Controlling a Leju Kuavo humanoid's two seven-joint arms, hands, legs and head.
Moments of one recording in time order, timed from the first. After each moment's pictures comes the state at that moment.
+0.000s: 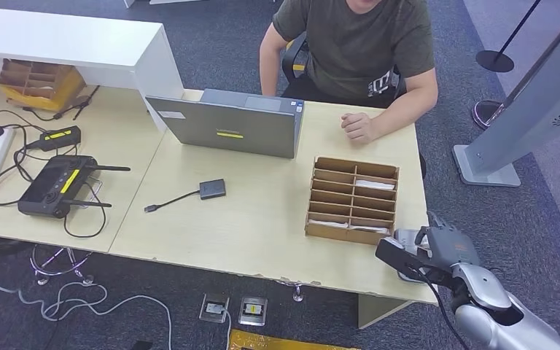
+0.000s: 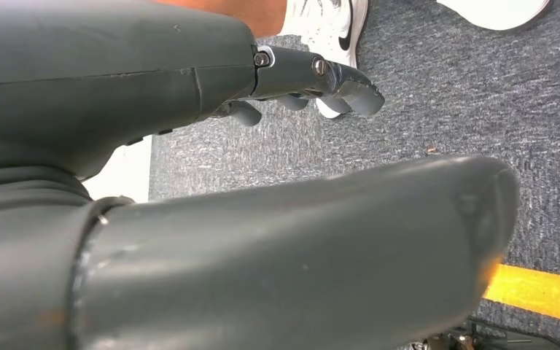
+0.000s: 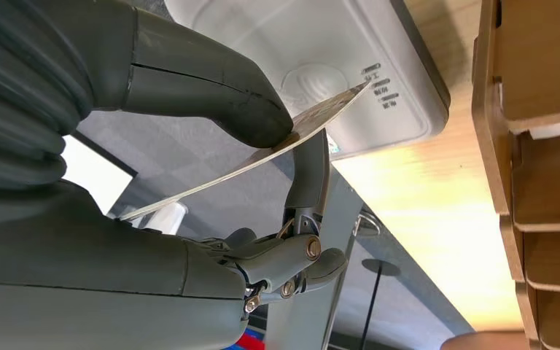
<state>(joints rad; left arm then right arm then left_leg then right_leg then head) -0.16 0.15 -1.18 -0.23 0.88 0.31 0.10 -0.56 -0.62 0.89 -1.18 0.74 -0.08 0.44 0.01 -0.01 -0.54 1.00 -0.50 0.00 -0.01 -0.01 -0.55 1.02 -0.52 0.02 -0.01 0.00</state>
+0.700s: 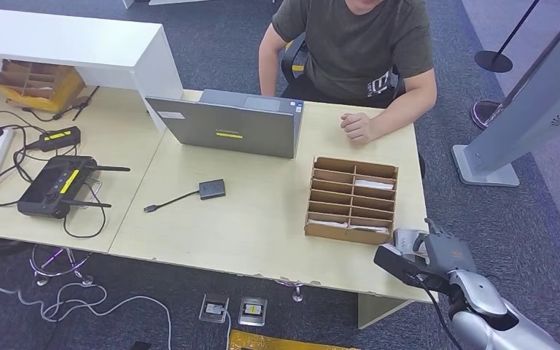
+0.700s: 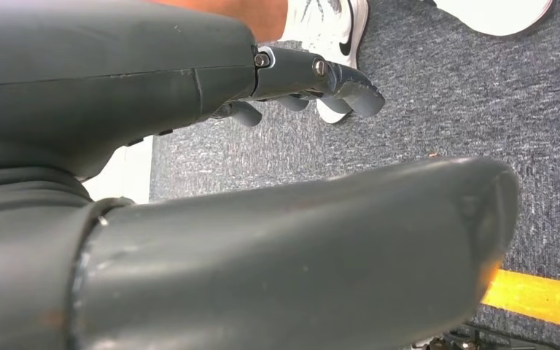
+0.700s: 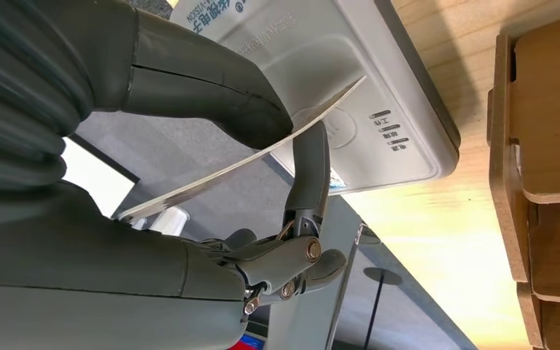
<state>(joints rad) -0.16 0.16 -1.18 -0.23 0.87 0.31 0.10 -0.56 -0.62 0.94 -1.15 0.71 -0.12 0.43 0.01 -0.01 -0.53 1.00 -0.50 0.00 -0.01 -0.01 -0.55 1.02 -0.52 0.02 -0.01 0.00</state>
